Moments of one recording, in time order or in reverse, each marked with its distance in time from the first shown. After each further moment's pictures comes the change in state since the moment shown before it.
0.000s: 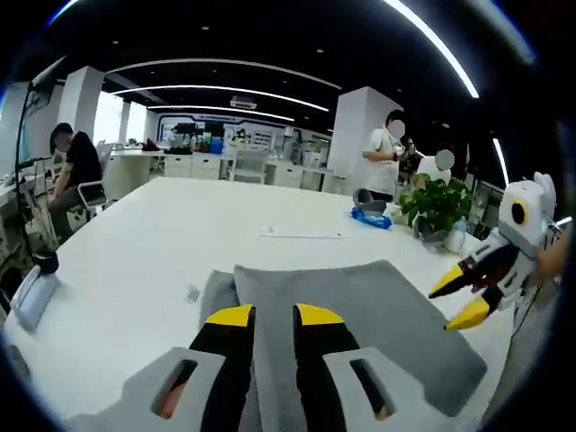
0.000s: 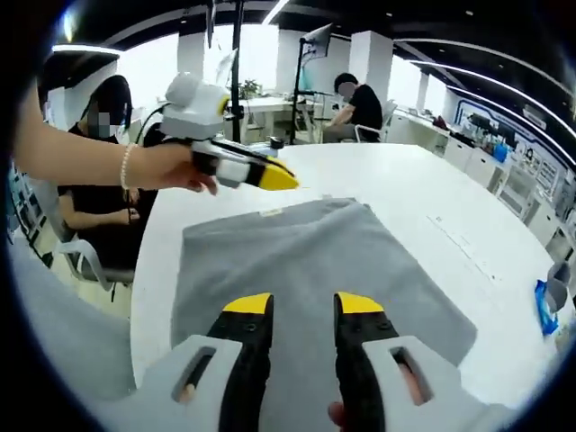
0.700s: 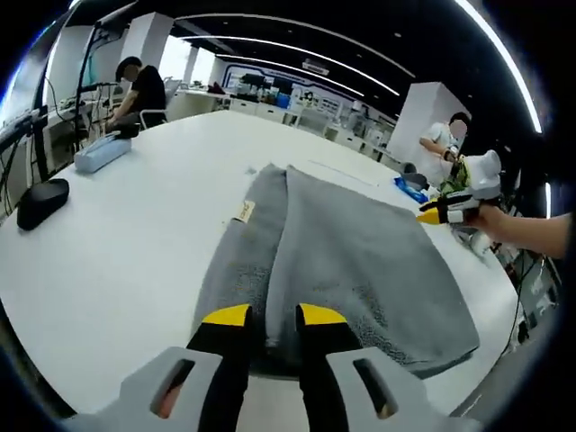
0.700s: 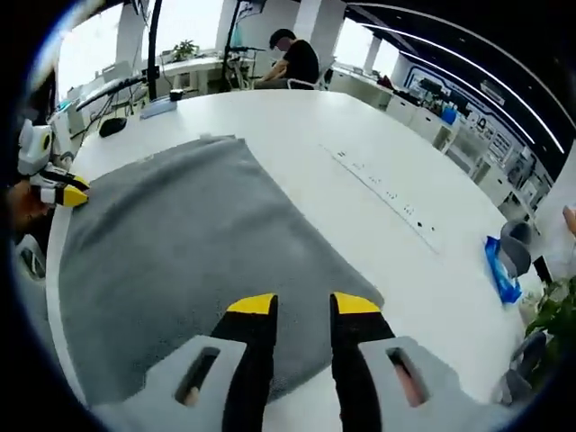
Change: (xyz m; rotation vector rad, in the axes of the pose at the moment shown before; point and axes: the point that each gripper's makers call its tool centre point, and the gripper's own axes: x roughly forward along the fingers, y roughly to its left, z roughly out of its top) left arm -0.076 0.011 -0.119 -0.214 0.181 0.235; right arm 0.021 -0.136 -0.080 0.113 0.234 -0.245
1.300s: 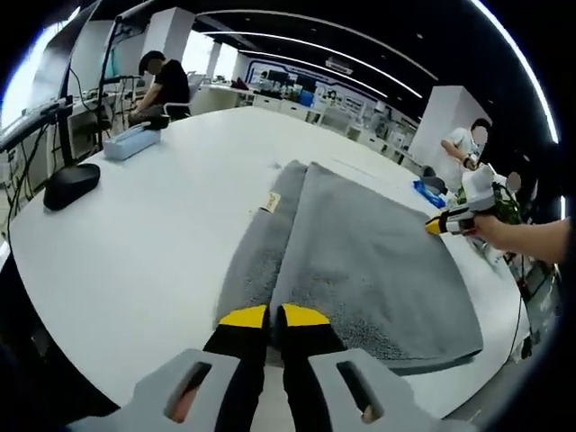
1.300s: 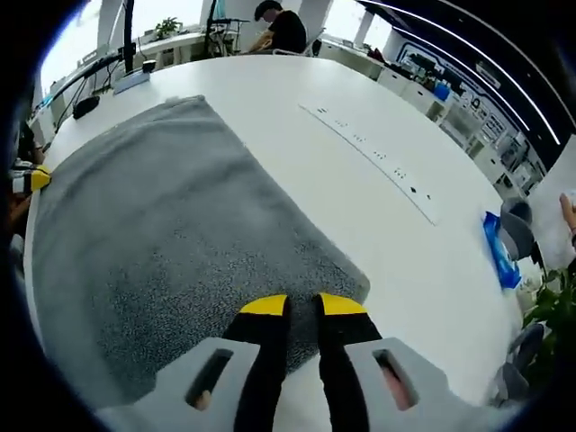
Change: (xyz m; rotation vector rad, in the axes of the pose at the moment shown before) left arm -0.026 0.022 -0.005 -0.024 0.023 0.144; right arm 0.021 -0.022 -0.020 -0.024 0.097 -0.048
